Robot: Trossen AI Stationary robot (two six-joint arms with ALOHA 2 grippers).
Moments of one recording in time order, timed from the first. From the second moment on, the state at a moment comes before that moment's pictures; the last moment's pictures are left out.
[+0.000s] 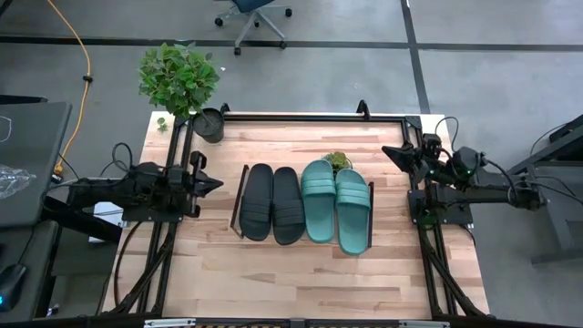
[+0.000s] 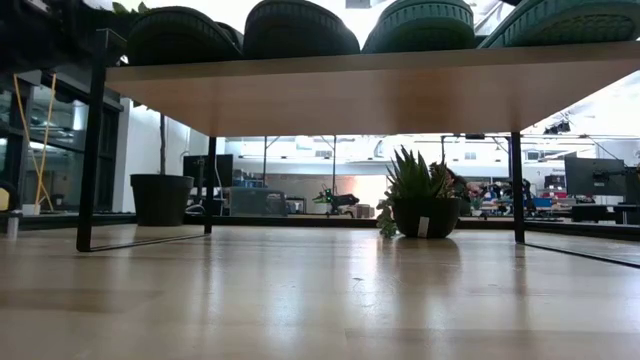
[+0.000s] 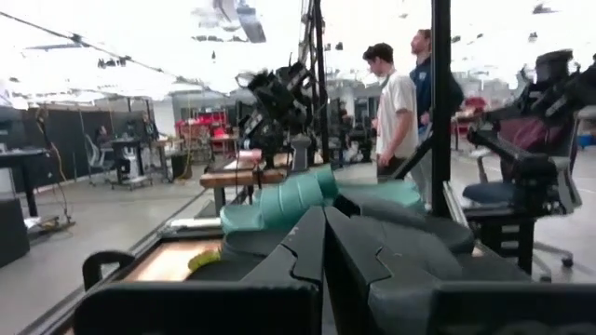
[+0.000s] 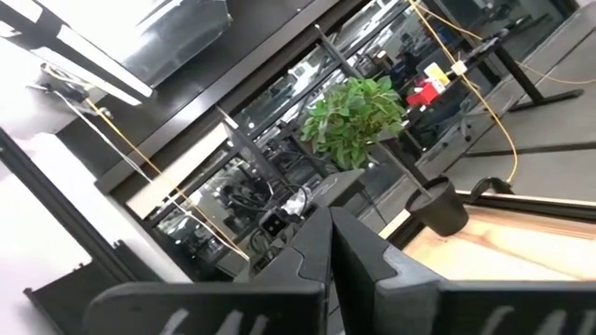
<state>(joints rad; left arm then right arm) 0.13 0.00 0.06 0.14 0.04 0.06 -0.07 0.28 0.41 0.12 0.22 0.67</state>
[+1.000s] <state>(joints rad) 0.13 0.01 0.01 0.03 0.09 0.13 0.15 0.35 0.41 0.09 0.43 0.70</state>
